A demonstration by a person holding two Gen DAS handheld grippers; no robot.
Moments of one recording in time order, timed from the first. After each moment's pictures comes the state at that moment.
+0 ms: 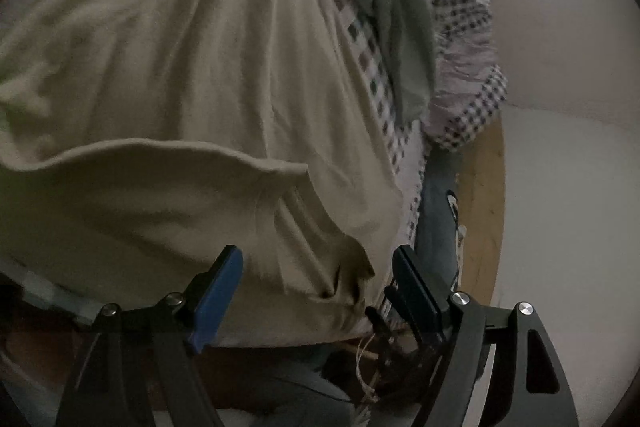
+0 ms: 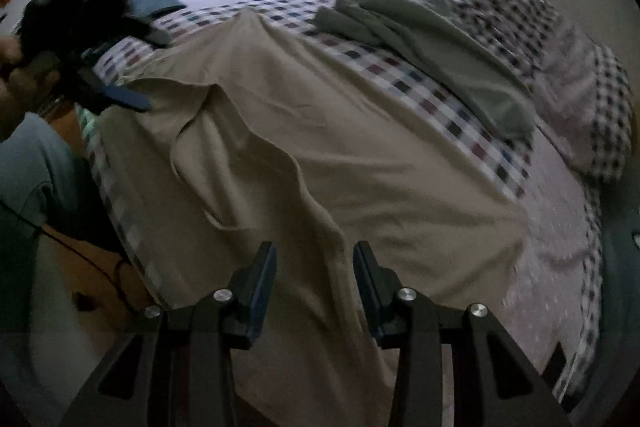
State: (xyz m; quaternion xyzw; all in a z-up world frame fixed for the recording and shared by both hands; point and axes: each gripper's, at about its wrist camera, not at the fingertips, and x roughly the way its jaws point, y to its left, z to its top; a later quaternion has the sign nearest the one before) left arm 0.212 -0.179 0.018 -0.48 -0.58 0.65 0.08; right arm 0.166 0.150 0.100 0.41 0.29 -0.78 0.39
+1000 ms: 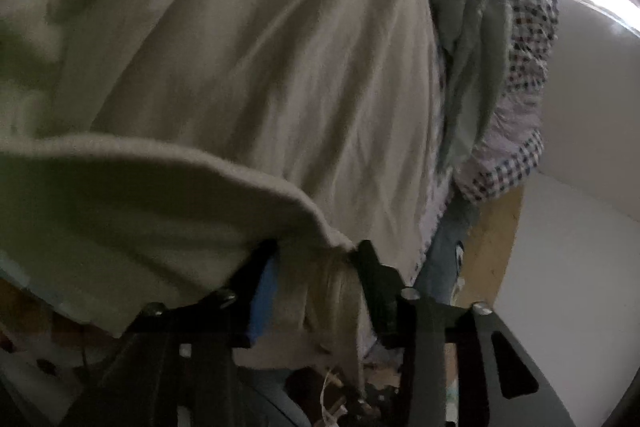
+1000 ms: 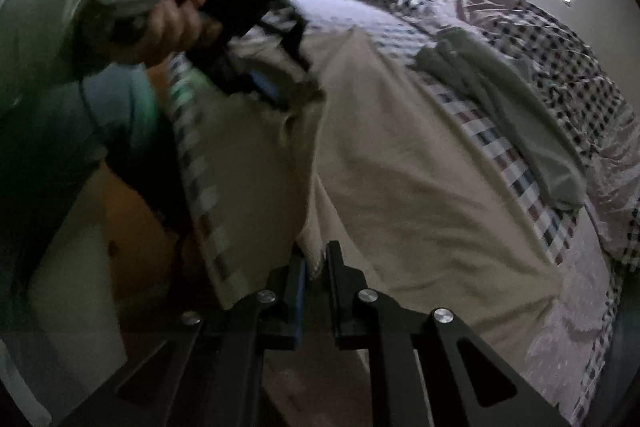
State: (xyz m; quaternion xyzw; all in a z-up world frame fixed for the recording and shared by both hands) left arm 0.221 -0.188 -0.032 -0.48 -0.65 0.58 0.01; right arm 0.238 0.158 0.089 0.33 0.35 -0.71 0.51
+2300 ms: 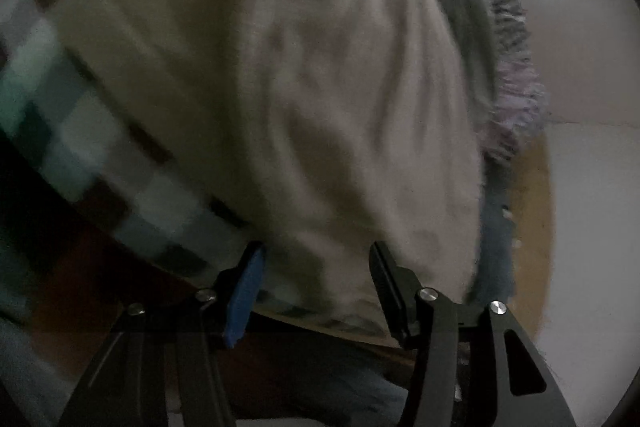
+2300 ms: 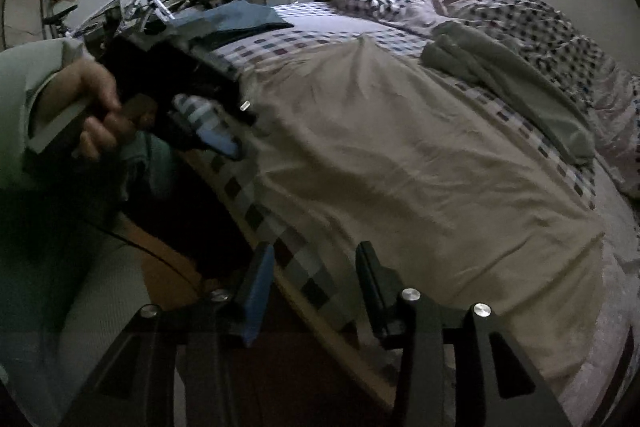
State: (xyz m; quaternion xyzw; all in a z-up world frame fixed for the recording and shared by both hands) left arm 0.332 -0.196 -0.042 -0.49 -0.54 0.68 -0.03; right arm 0.296 0.133 0.064 0.34 0.25 -0.77 0.48
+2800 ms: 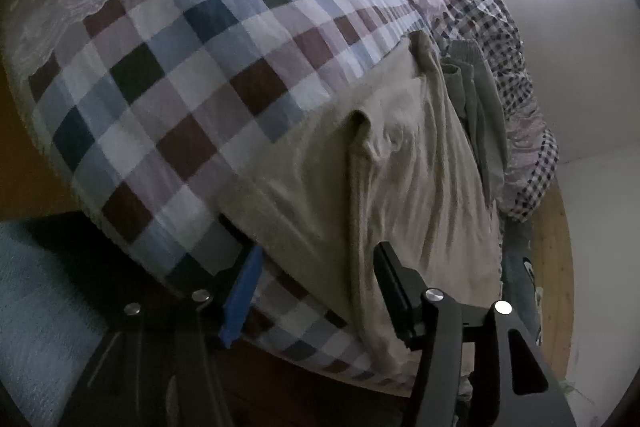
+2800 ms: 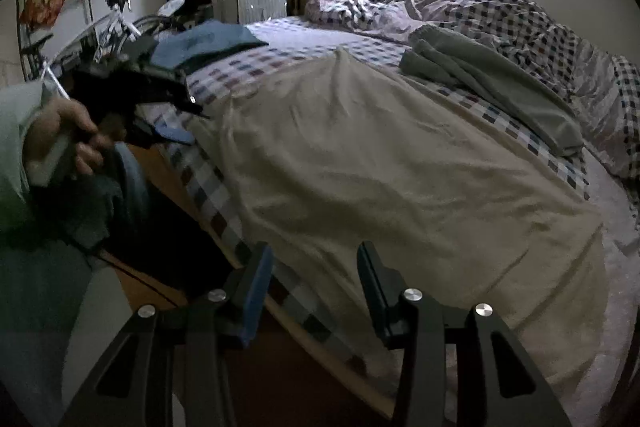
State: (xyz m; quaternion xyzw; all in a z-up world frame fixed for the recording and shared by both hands) left arm 0.365 -0.263 -0.018 -0.40 -0.50 0.76 -0.10; right arm 0.291 0.119 0.066 0.33 0.20 -0.80 0.46
